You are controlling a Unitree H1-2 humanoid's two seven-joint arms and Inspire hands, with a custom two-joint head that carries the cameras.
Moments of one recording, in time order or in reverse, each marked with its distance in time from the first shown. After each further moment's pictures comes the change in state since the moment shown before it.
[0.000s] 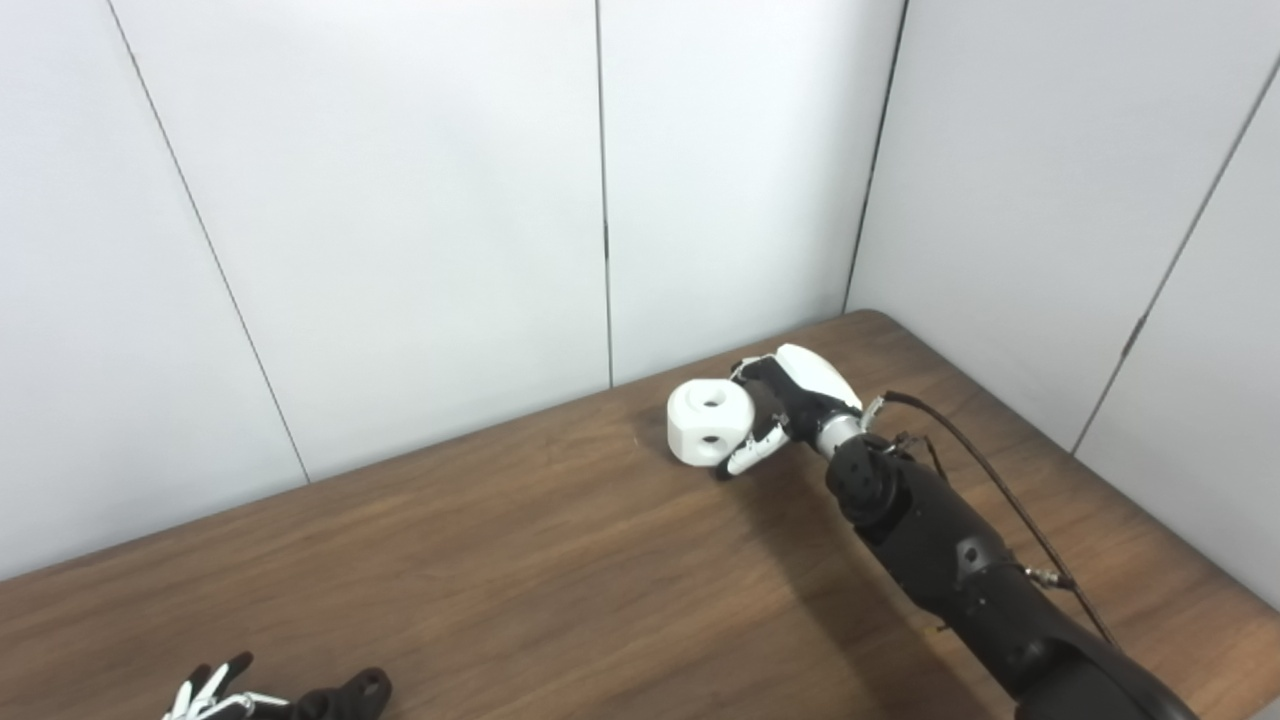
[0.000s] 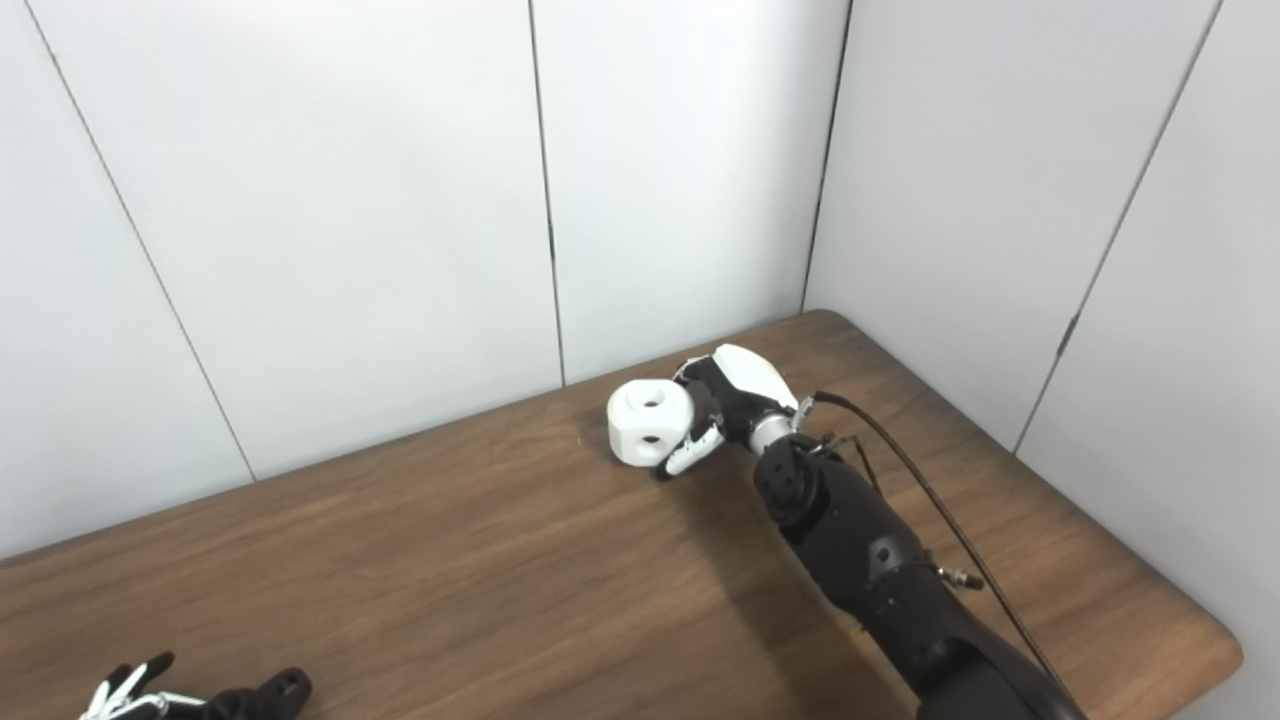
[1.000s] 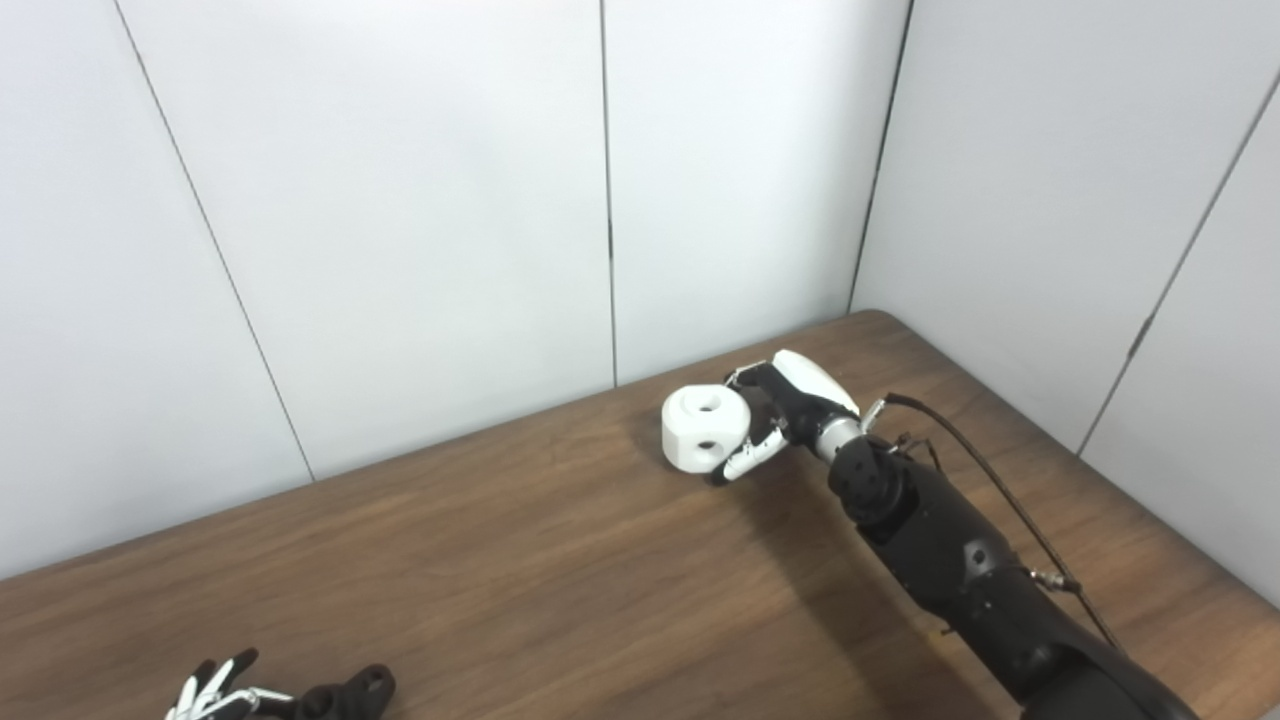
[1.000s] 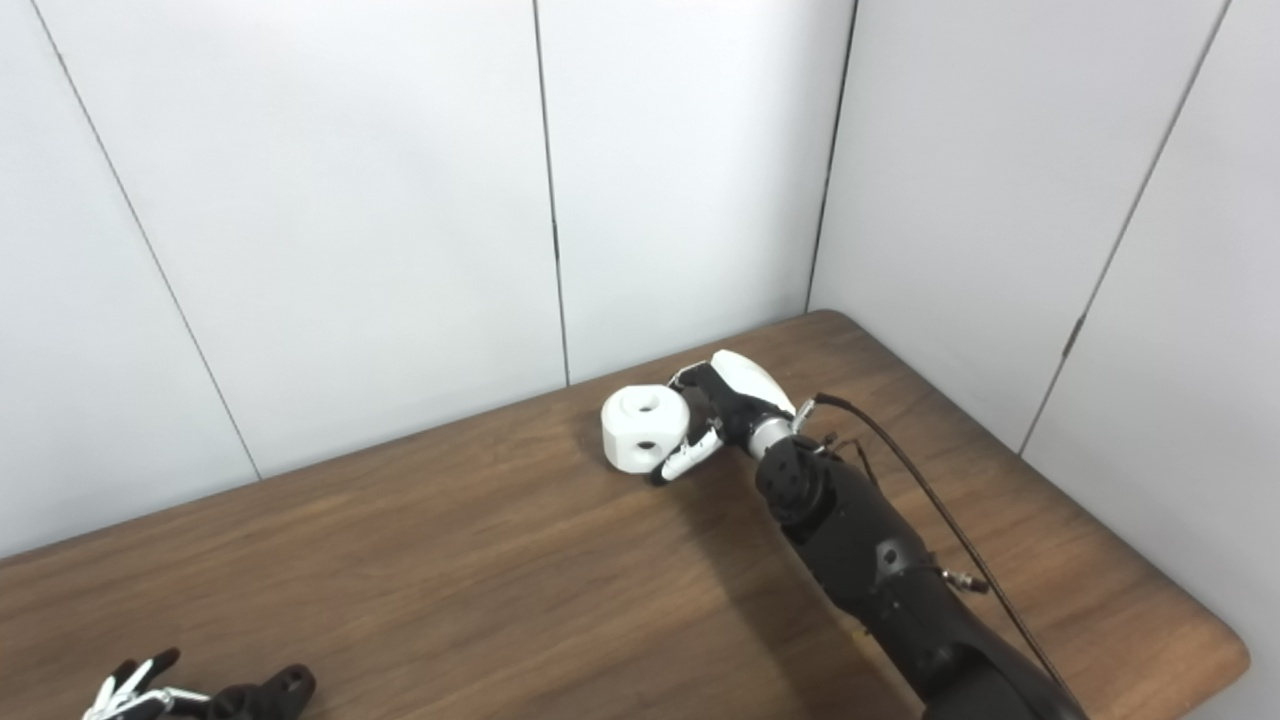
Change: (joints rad) left arm -0.015 0.000 -0.010 0.018 0.011 0.000 0.000; right arm 0.016 -0.002 -0.018 -0.061 0.062 0.021 0.080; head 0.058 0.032
